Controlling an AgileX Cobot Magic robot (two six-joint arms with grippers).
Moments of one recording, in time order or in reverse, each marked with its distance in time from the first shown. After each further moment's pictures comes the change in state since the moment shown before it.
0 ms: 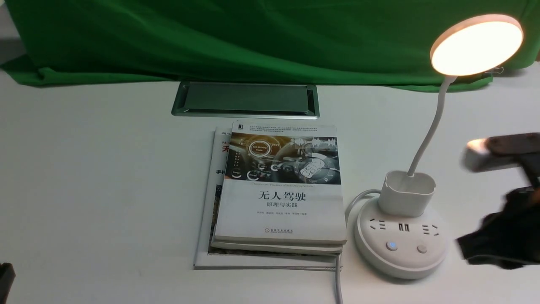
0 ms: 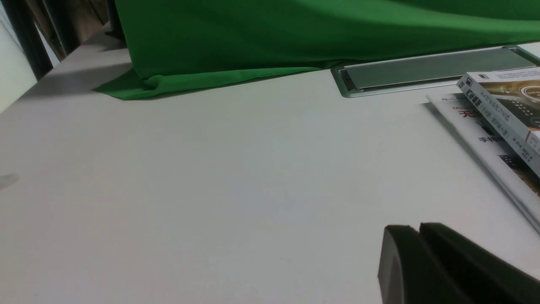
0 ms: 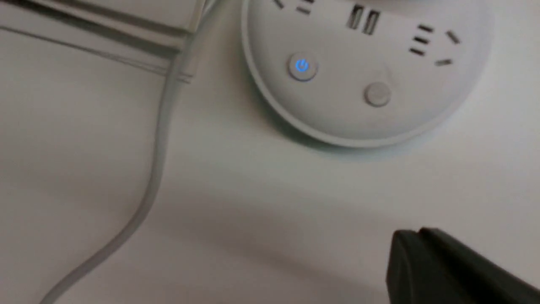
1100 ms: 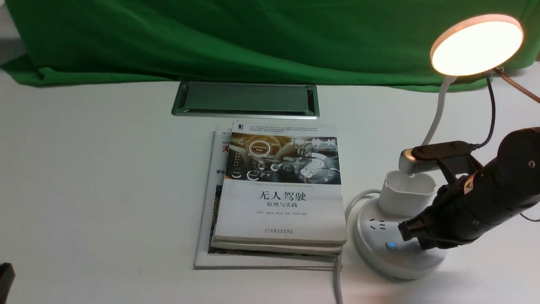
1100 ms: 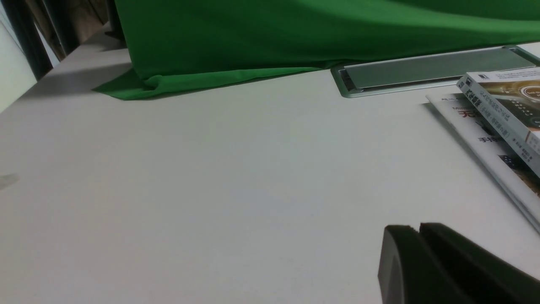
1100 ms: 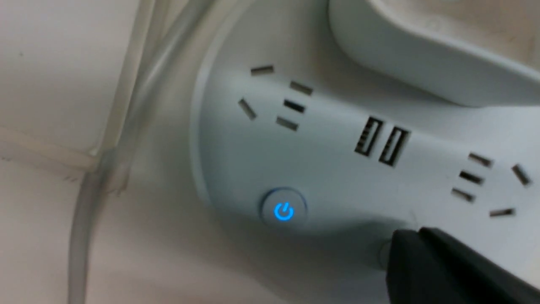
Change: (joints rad) right arm -0.001 0.328 -0.064 -0.038 -0.233 0.012; left arm 0.000 0.000 0.000 0.000 0.000 -0.001
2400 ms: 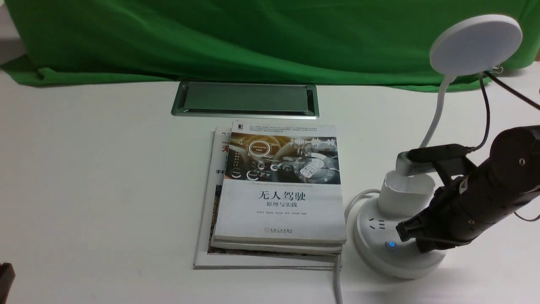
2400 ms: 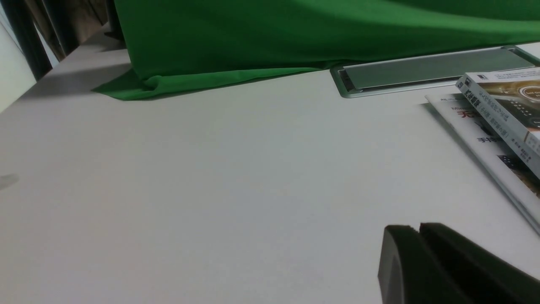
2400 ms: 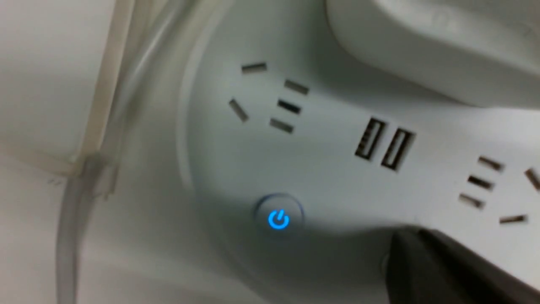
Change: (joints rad) right arm -0.003 0.040 -0.016 0.000 0.016 0.000; left arm 0.000 0.000 0.000 0.000 0.000 0.000
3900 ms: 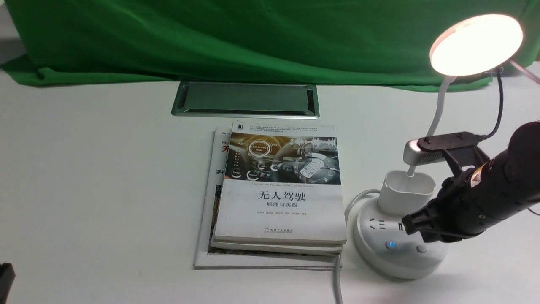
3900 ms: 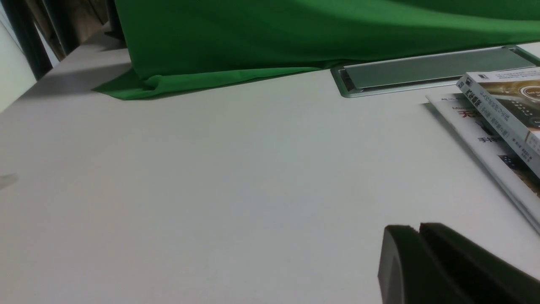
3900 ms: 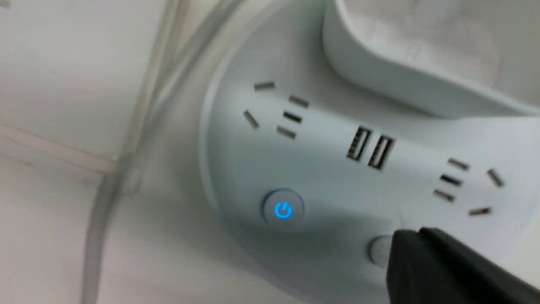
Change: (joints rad) right arm 0.000 -0.065 0.005 0.000 0.005 -0.003; left arm 0.000 0.000 0.000 0.000 0.000 -0.001
